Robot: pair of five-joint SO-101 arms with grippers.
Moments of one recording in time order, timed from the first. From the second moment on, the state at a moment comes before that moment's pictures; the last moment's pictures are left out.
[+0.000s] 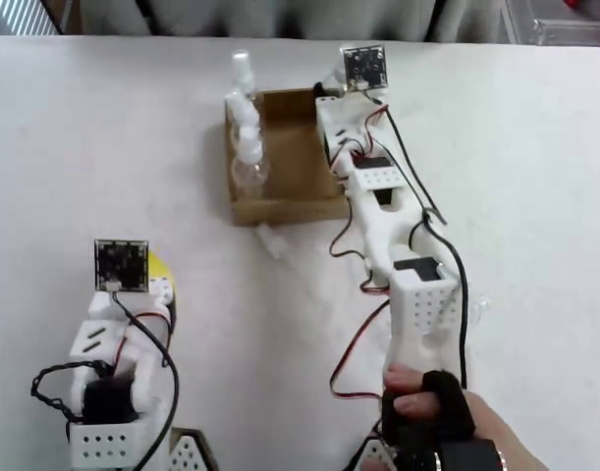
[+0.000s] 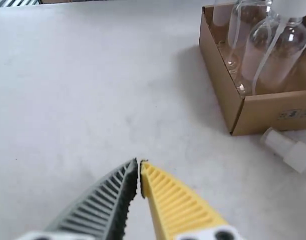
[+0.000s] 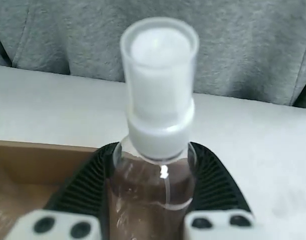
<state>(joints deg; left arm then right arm) -8.7 -104.4 97.1 48.0 -2.1 -11.5 41.2 -10.3 -5.7 2.5</state>
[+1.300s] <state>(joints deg) -8.7 -104.4 97.1 48.0 -2.1 -11.3 41.0 -12.9 2.4 5.9</state>
